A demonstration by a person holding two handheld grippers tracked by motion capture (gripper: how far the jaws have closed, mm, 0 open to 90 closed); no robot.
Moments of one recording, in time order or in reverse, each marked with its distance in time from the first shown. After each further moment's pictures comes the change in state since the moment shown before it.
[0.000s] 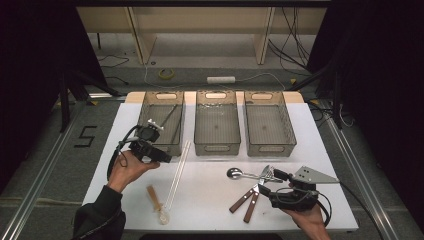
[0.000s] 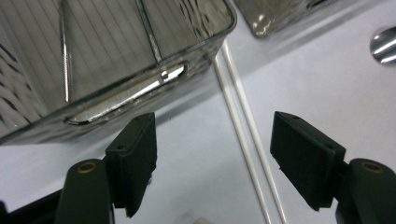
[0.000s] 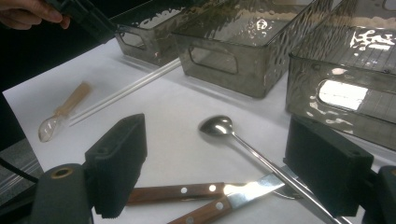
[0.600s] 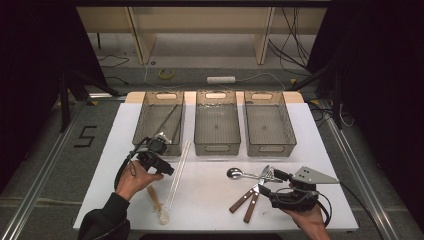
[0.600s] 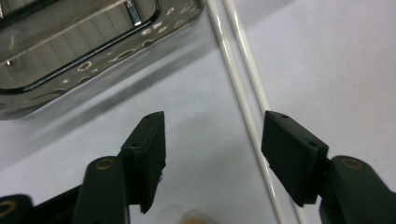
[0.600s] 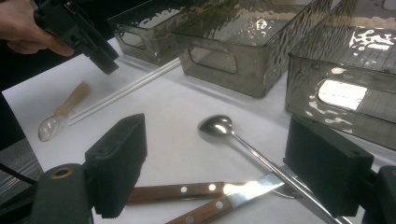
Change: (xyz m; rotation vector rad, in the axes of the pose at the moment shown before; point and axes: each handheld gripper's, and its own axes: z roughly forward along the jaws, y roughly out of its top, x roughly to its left) left arm -0.012 -0.015 0.035 0.111 0.027 0.028; right arm 0.000 0.000 -0.001 0.000 -0.003 0.000
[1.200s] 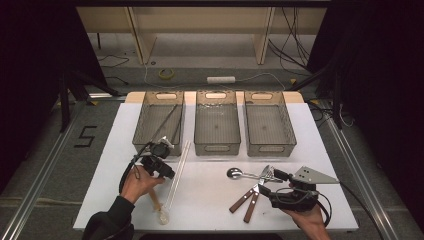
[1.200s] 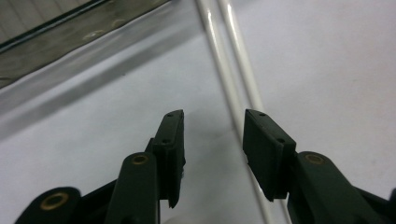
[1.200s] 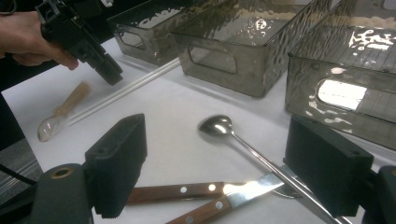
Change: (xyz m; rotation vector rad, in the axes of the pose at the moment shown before) left arm -0.007 -0.003 0.015 0.023 -0.056 -0.030; right arm 0.000 0.000 0.000 0.001 -0.001 0.001
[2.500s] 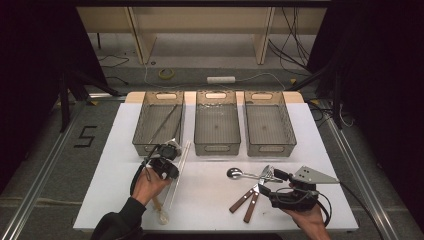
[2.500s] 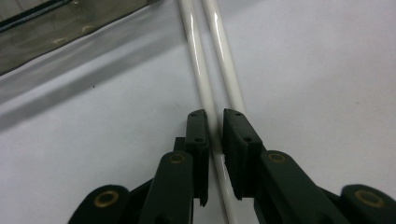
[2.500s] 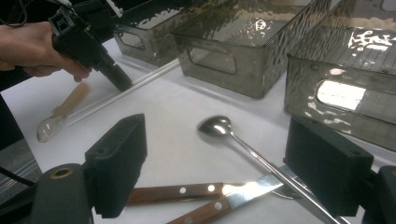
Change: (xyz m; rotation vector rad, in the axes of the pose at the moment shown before) left arm -0.017 0.007 0.017 0.003 0.062 -0.040; right arm 0.000 0.000 0.000 -0.001 -0.002 -0.002
